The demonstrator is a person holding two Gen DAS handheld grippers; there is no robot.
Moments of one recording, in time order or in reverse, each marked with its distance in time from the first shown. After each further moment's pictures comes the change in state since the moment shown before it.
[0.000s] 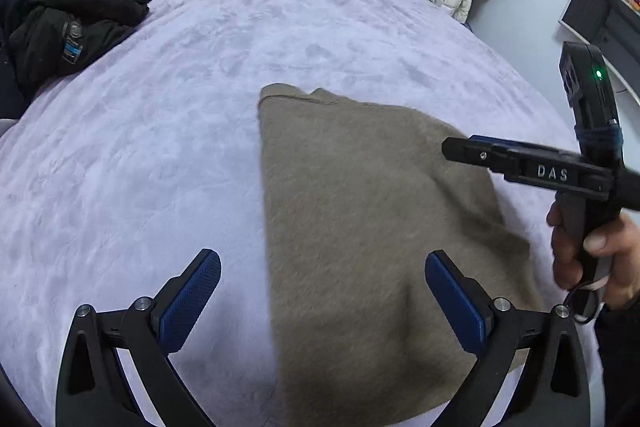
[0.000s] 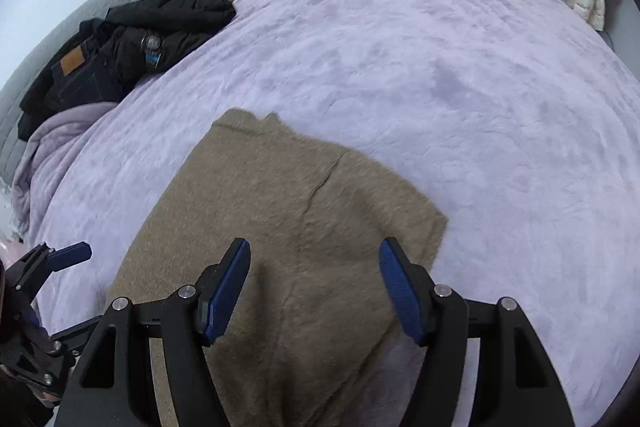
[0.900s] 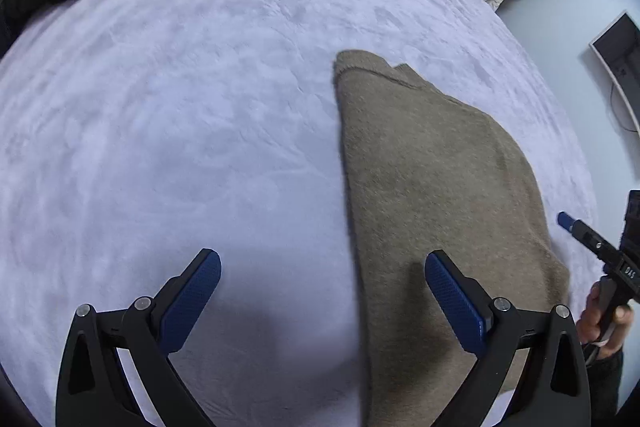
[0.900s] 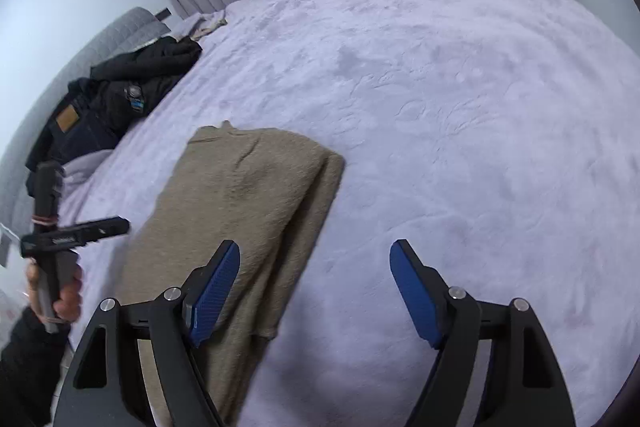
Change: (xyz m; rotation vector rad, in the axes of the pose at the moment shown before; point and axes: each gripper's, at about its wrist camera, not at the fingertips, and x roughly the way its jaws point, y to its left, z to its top) left arm 0.043 0.083 0.017 -0.159 0.184 -0.079; right arm -0.057 -0.071 -0.056 0.219 -0.051 0.072
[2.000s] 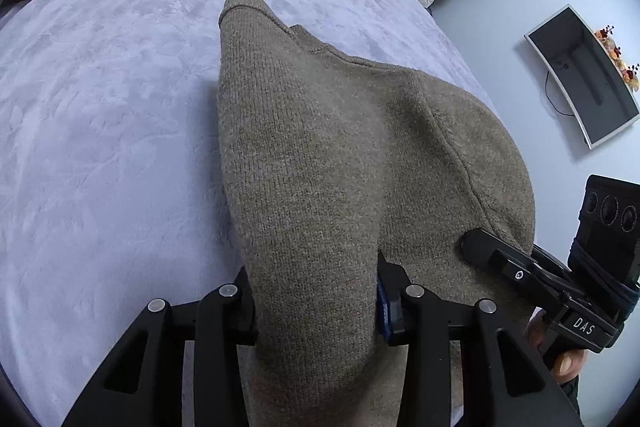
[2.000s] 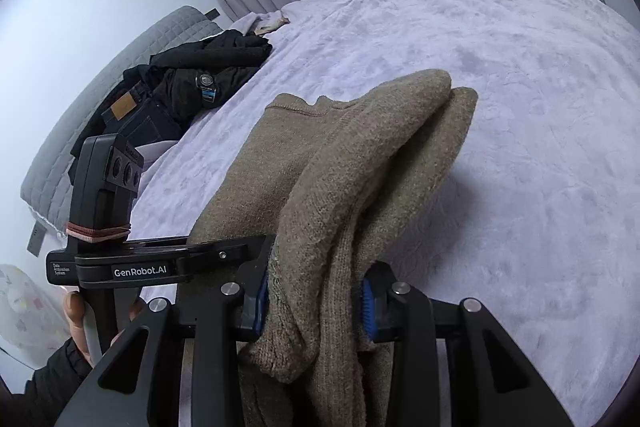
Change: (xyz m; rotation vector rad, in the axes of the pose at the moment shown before) left arm -0.047 -0.048 -0.033 0.065 0.008 -0.222; right arm 0.004 0.131 -0.031 -0.068 -0.024 0.117
